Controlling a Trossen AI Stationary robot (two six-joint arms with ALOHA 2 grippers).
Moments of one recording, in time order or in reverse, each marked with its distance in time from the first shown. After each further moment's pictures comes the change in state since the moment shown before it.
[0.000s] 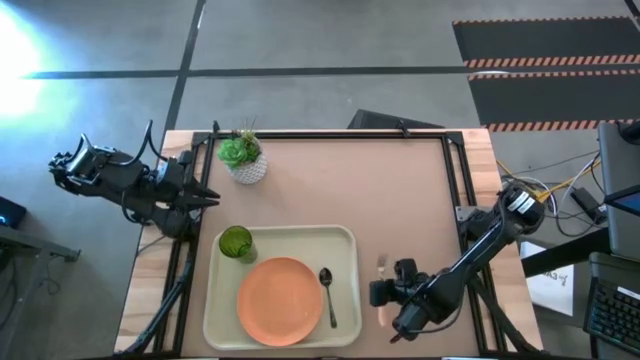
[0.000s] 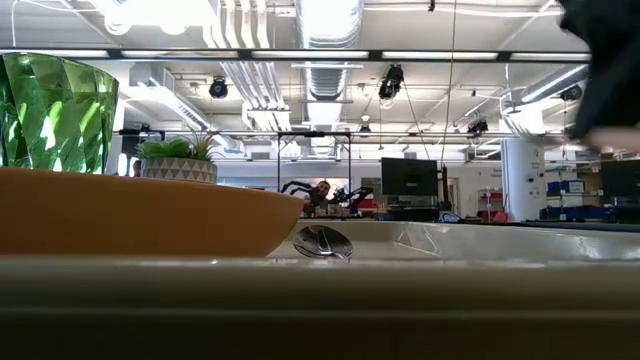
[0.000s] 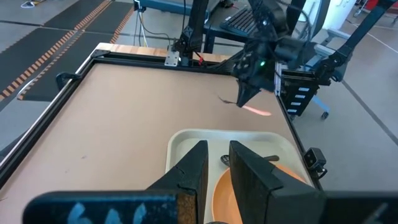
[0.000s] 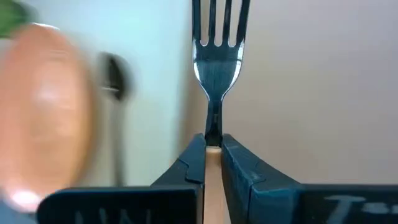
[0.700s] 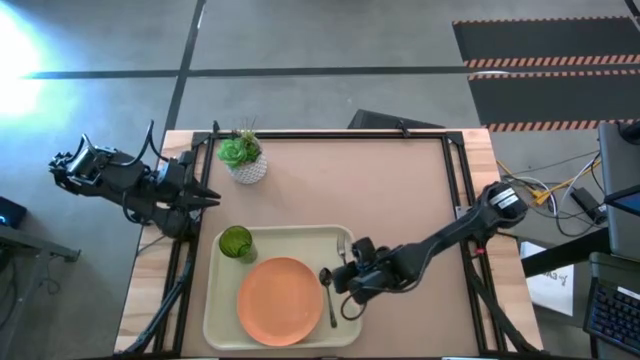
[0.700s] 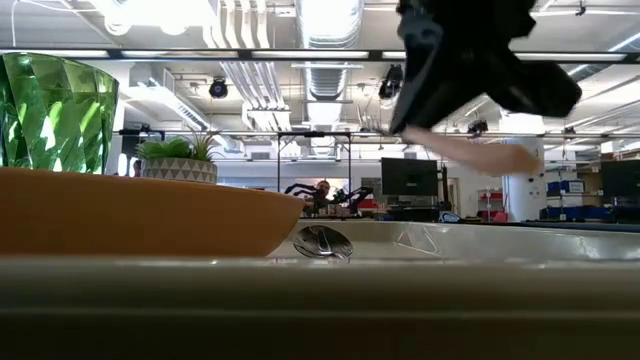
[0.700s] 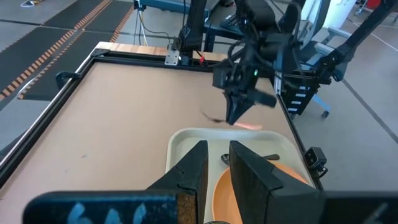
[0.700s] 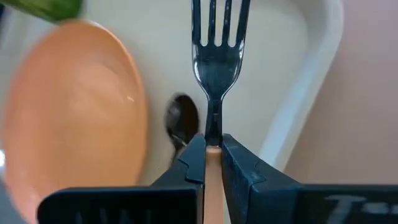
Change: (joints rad) left arm 0.000 0.001 -0.002 -0.001 0.000 0.000; right arm -0.275 0.069 0.136 0.184 -0.101 -0.618
